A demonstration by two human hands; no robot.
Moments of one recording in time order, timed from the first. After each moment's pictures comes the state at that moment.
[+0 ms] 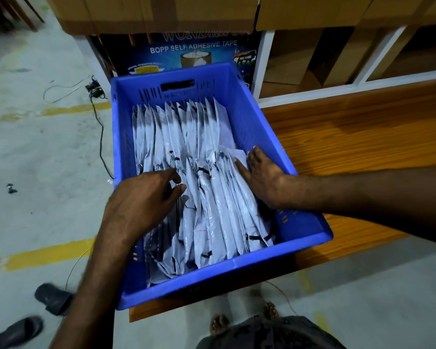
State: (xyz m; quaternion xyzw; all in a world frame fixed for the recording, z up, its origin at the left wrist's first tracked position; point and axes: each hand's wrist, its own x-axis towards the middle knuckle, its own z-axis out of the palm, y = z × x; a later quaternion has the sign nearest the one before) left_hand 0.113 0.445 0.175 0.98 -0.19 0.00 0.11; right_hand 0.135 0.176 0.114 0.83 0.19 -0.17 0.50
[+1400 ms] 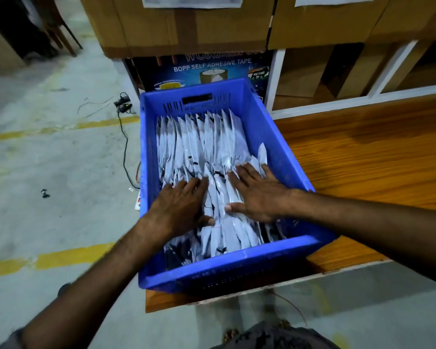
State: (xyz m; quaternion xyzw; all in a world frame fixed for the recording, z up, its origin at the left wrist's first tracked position) left_hand 0.105 0.429 0.154 0.94 -0.29 -0.10 -0.13; right_hand 0.107 0.202 0.136 0.96 0.18 -0.21 0.03
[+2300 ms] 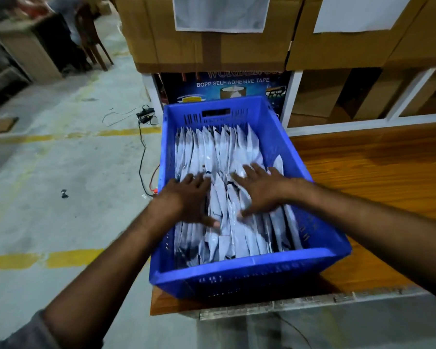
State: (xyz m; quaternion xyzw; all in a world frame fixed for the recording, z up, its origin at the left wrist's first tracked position) left_hand 0.136 0.433 0.168 0.94 -0.22 -0.21 -0.14; right_hand 0.147 0.210 0.160 0.95 0.20 -0.25 0.05
